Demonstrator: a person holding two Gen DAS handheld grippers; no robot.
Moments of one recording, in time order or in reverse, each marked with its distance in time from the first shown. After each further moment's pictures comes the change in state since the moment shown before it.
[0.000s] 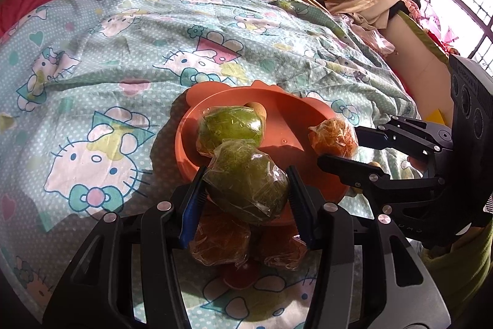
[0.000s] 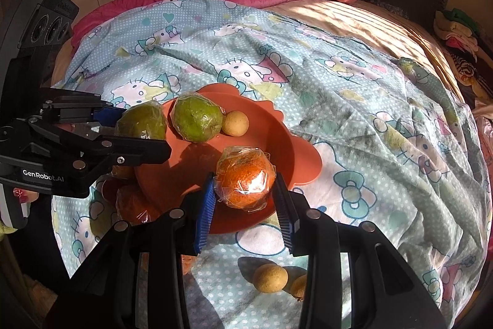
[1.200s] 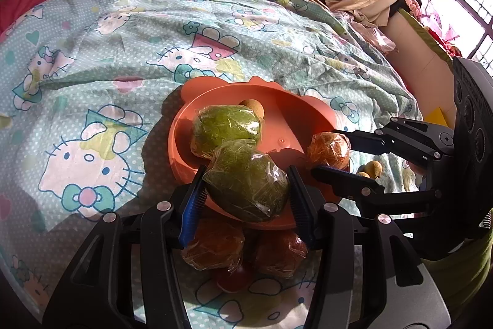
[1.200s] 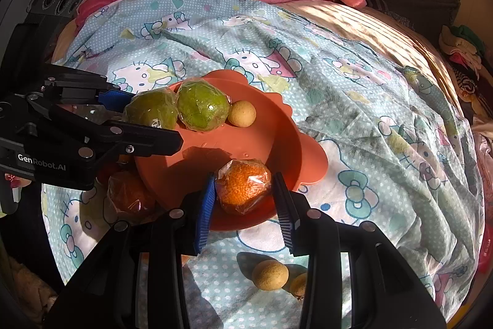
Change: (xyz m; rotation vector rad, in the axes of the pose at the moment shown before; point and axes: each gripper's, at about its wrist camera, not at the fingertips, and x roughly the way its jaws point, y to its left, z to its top) left arm 0.005 -0.003 -0.001 0.003 0.007 0.002; right arm 0.004 0.009 -0.005 -0.073 0.017 -0.024
